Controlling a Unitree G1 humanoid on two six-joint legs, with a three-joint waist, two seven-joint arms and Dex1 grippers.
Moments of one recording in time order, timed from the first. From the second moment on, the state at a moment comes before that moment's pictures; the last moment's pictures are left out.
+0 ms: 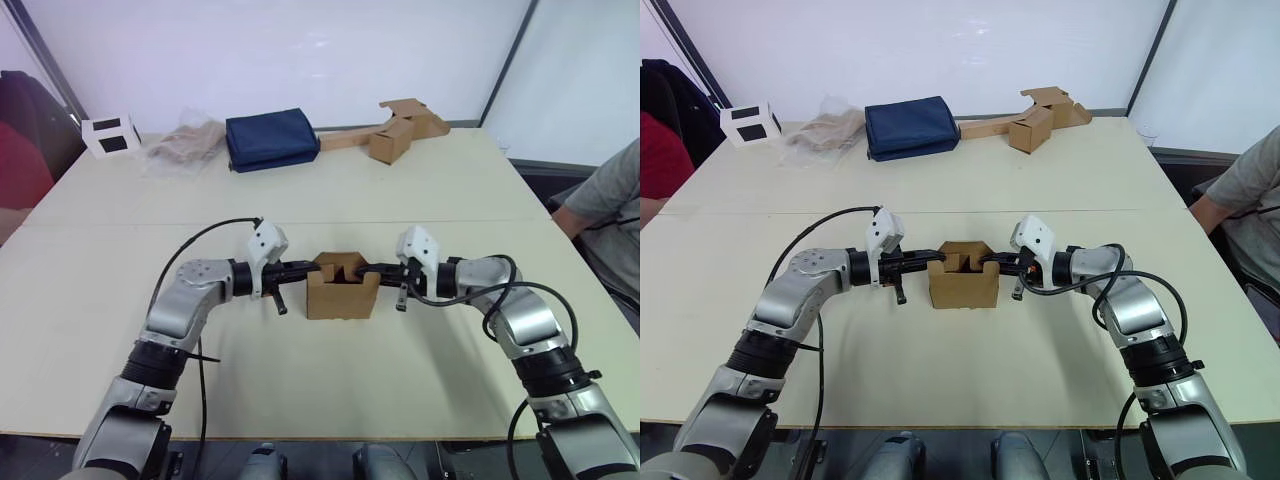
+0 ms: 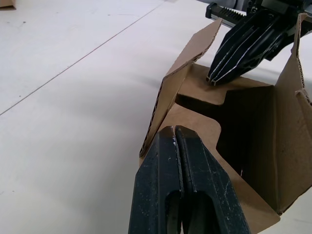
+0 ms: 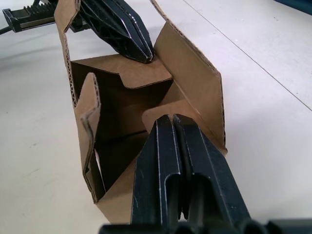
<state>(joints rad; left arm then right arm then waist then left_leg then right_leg) -0.59 0.44 -0.14 0.09 -0.32 0.44 -0.98 -0.55 -0.59 0.13 0.03 0.30 0.38 1.03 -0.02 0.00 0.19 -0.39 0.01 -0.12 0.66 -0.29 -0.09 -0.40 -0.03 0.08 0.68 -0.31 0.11</state>
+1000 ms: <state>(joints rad) -0.74 0.42 -0.06 0.49 -0.35 0.39 -1.04 -0.43 -0.66 0.10 -0.51 0.60 0.78 0.87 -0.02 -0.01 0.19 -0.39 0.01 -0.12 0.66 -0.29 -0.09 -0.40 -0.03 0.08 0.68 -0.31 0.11</state>
